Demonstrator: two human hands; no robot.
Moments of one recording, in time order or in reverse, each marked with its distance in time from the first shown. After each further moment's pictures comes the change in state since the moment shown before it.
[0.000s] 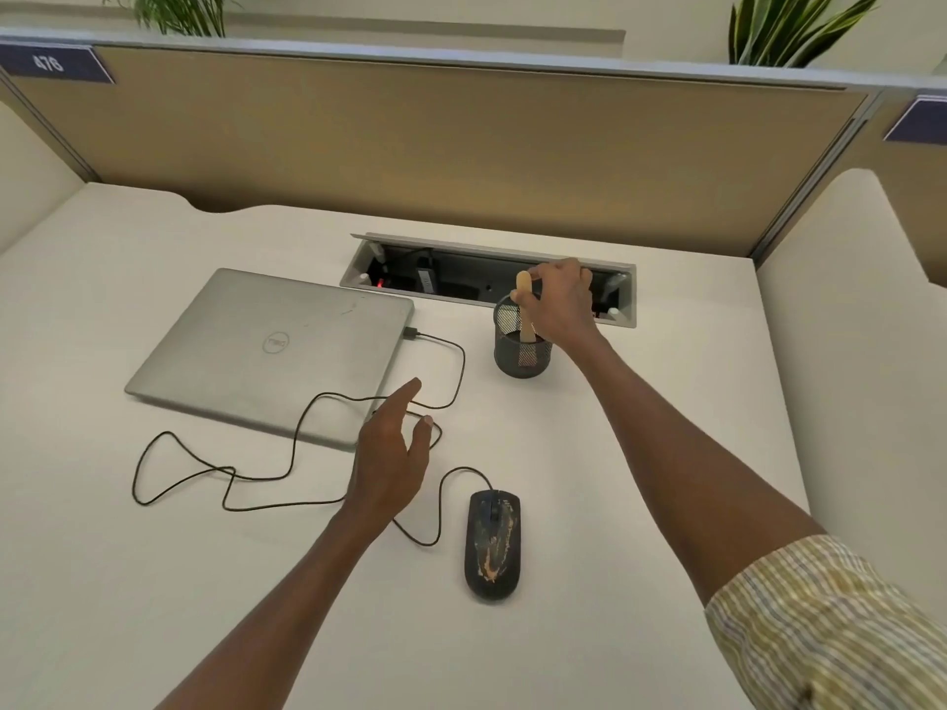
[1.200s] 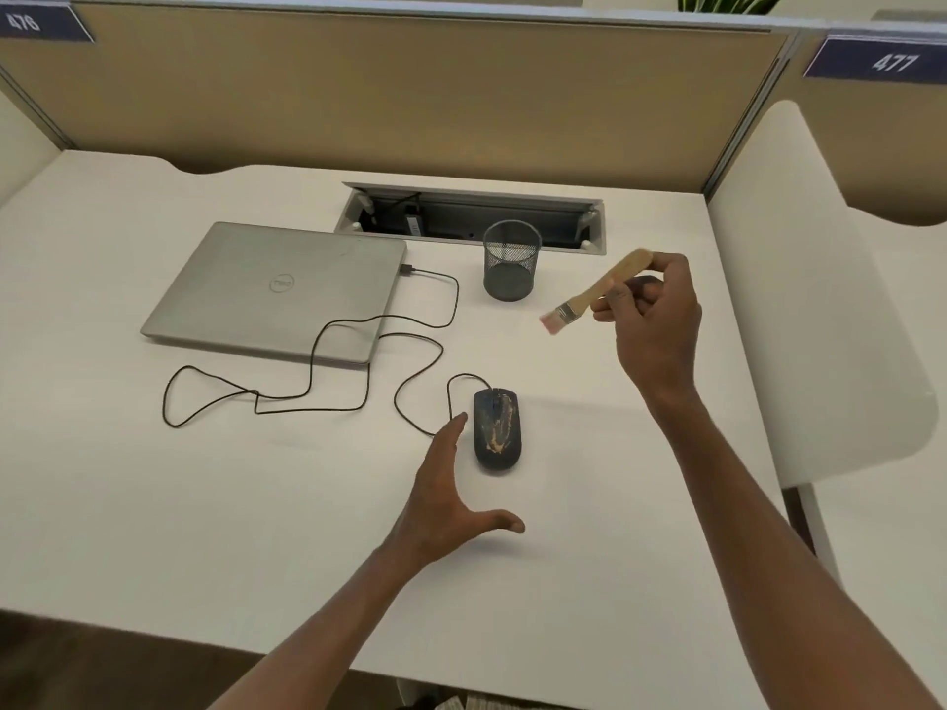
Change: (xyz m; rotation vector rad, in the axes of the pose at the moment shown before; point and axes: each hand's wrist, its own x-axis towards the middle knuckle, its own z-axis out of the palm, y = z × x) left_hand -0.160 -0.024 0.017 -0.173 -0.415 -0.019; right_hand -0.228 0.008 -0.084 0.542 0.455 0.016
